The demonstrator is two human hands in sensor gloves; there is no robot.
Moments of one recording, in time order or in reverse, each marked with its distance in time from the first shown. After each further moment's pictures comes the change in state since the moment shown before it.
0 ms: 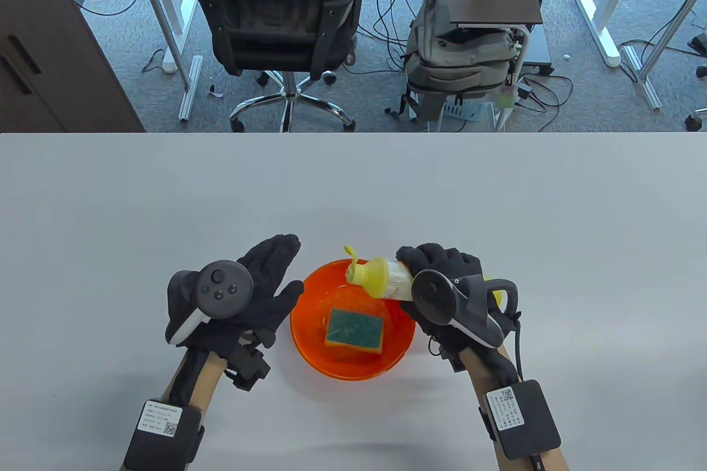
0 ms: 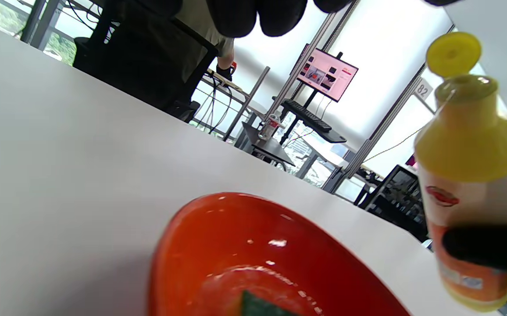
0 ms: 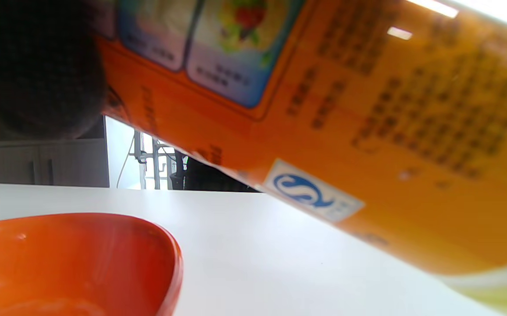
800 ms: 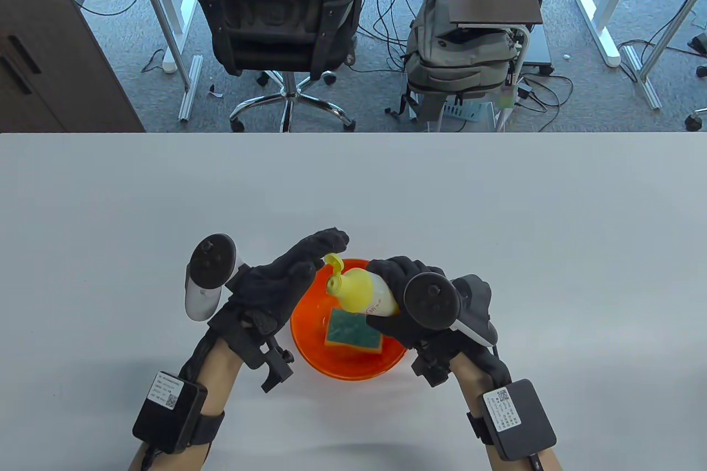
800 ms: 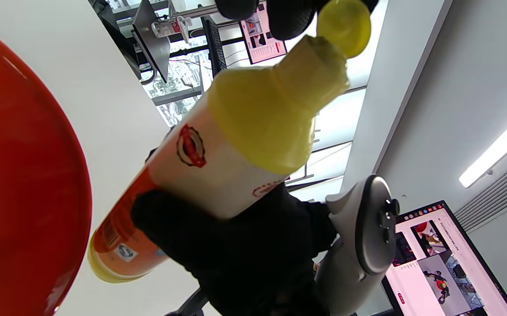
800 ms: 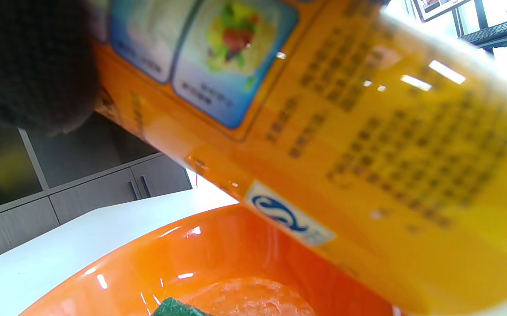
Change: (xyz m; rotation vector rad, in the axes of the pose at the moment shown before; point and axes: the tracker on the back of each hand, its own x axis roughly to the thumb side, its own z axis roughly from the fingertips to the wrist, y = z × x) left_hand 0.015 -0.013 -0.021 -0.196 -0.253 0.720; right_hand 0.020 0.003 0.003 0.108 -0.129 -0.304
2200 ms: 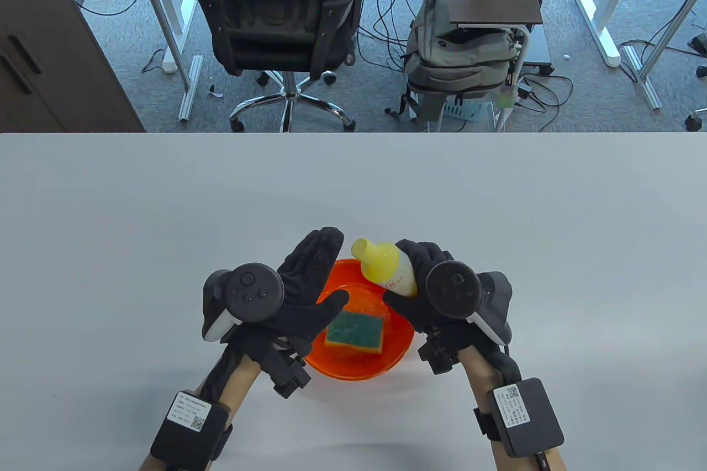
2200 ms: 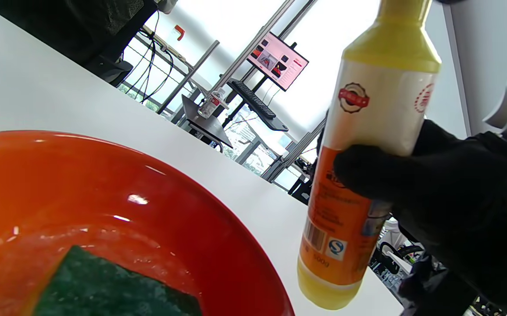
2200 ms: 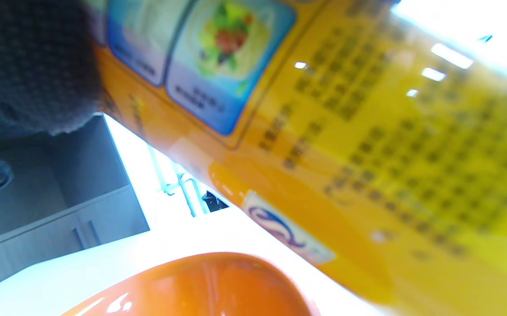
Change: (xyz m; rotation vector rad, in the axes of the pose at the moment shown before) left_hand 0.003 -0.027 0.004 0.099 0.121 -0.604; right_hand -0.031 -0.017 -0.001 -0.142 0.176 -0.032
